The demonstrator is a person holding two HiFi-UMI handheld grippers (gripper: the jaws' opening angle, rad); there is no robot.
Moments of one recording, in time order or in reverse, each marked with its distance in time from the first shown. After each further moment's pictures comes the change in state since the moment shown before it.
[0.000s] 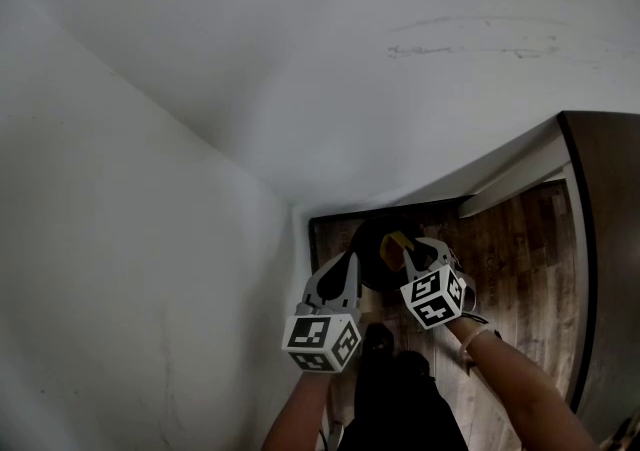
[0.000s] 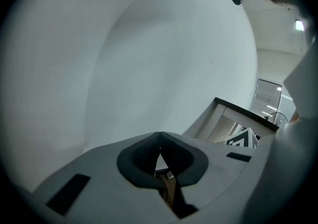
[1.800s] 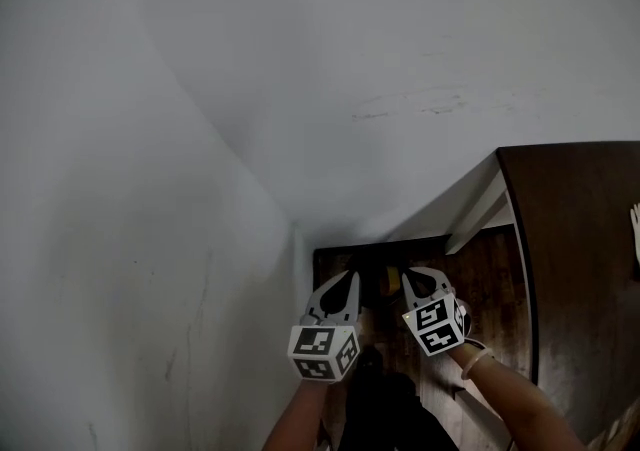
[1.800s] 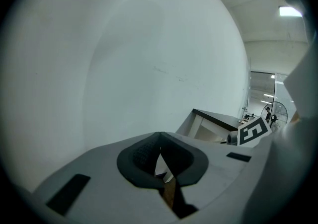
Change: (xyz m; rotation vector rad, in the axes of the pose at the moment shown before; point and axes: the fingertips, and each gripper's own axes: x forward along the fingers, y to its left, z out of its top) left arm -0.093 -0.124 0.066 0.132 -0.062 -0.001; right arm -0.187 -0.005 0.041 0.029 -0.228 0.014
